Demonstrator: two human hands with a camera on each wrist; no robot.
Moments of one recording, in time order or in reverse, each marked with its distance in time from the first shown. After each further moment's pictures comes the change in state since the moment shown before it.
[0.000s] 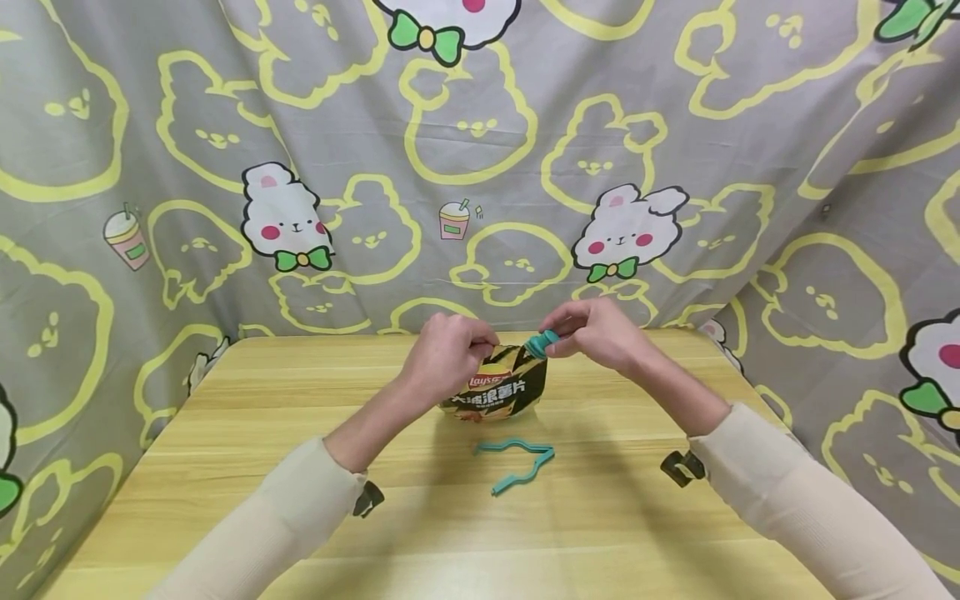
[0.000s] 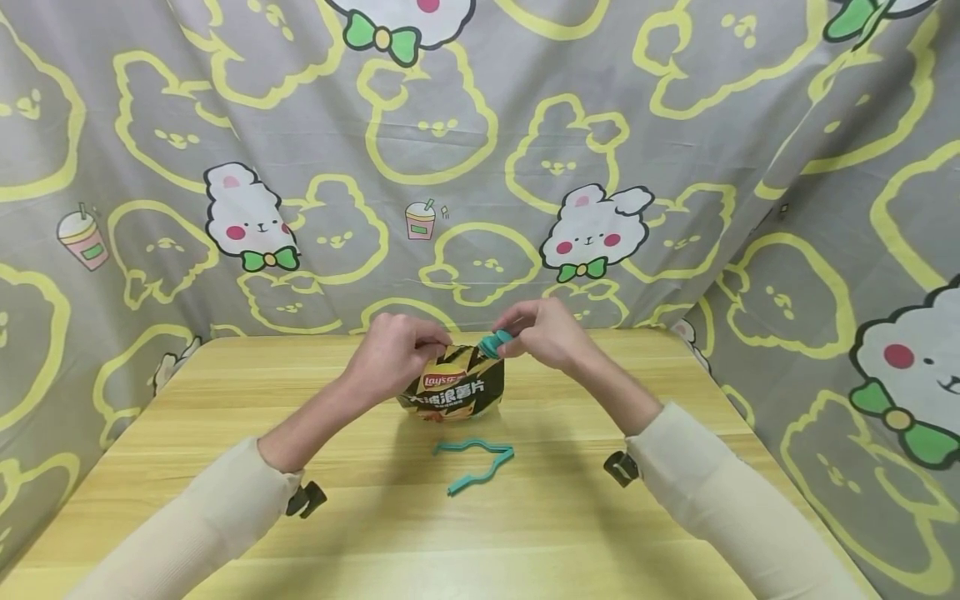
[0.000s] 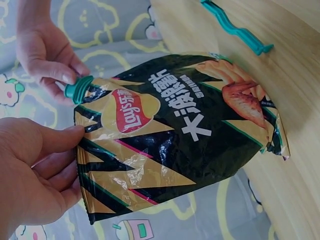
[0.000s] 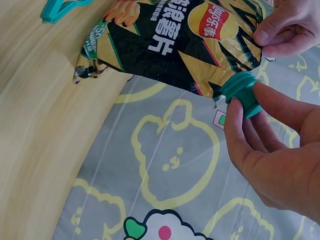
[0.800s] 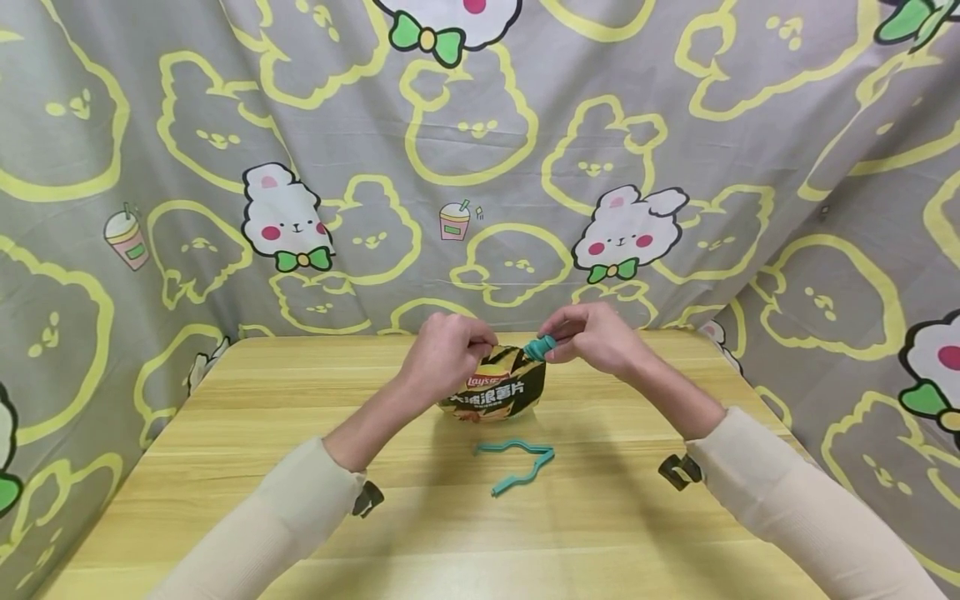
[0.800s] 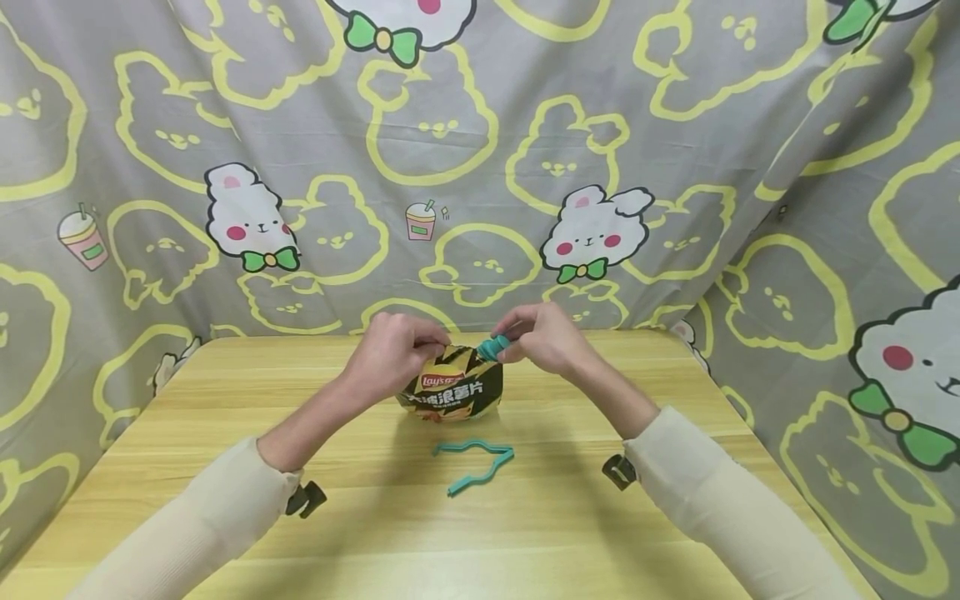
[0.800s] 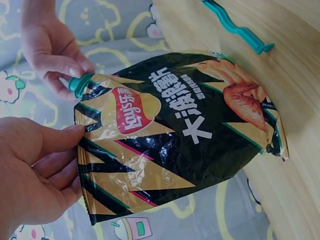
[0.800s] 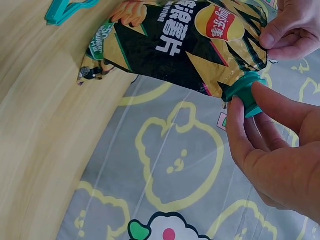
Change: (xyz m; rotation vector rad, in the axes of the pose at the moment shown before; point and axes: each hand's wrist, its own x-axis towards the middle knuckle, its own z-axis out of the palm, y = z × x) left_hand 0.001 -0.004 -0.001 -0.006 0.001 0.004; right_hand 0.000 0.006 0.006 0.025 0.001 -0.010
